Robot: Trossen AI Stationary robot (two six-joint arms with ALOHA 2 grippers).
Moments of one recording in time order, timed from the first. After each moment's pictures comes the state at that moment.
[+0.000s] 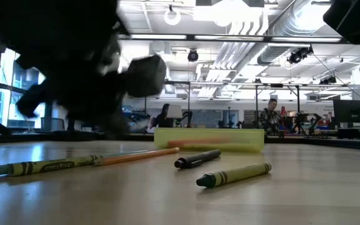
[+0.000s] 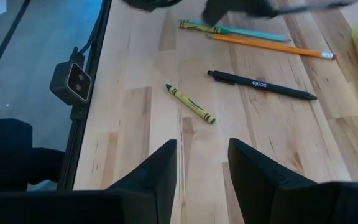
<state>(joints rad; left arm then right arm) -0.59 2.17 1.43 -1.02 -0.94 -2.07 0.81 1.37 0.84 -0.28 0.50 0.72</state>
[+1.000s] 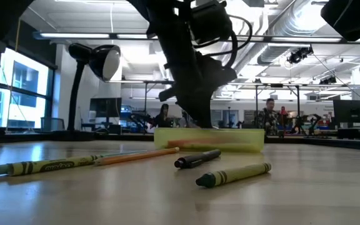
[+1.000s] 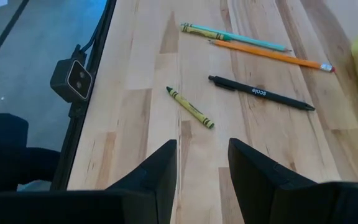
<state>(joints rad) 0.02 2.09 1.61 -0.60 -0.26 -0.55 0.81 1.37 0.84 -0.27 0.51 0.66</state>
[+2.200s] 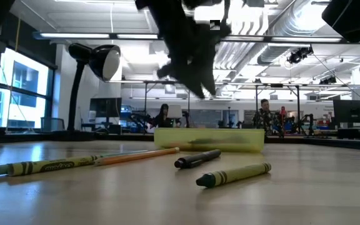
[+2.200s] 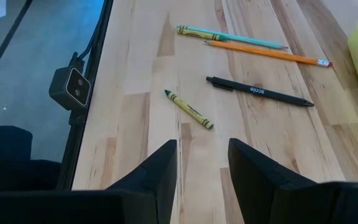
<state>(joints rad) -0.03 1.97 1.61 -0.66 -0.18 -0.54 0.81 1.37 0.84 -0.26 0.52 0.71</state>
